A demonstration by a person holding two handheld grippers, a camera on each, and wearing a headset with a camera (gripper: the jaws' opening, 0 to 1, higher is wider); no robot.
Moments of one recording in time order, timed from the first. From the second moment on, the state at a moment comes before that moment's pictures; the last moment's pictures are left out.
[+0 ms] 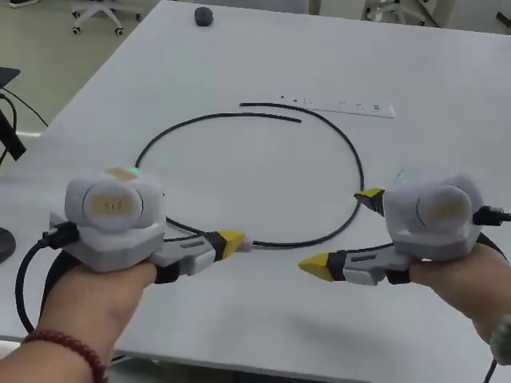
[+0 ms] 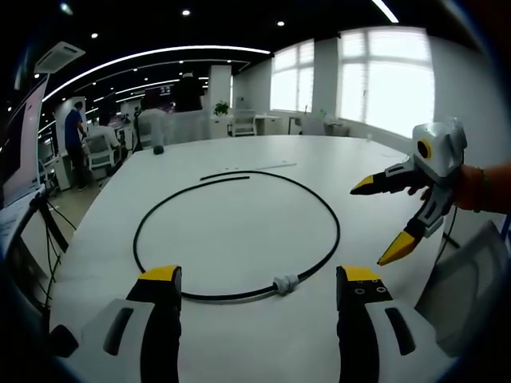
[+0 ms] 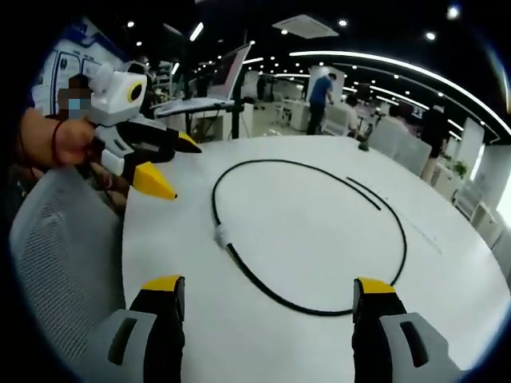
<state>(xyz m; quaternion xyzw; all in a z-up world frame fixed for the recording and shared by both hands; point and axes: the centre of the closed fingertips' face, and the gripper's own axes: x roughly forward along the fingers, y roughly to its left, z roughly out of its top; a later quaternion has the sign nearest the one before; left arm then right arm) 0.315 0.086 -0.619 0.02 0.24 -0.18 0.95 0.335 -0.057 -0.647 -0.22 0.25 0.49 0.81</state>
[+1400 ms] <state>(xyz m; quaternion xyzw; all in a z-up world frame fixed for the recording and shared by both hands) 0.316 0.083 -0.629 0.02 0.24 -0.19 0.95 0.330 0.034 -0.711 -0.34 0.31 0.63 0.63</state>
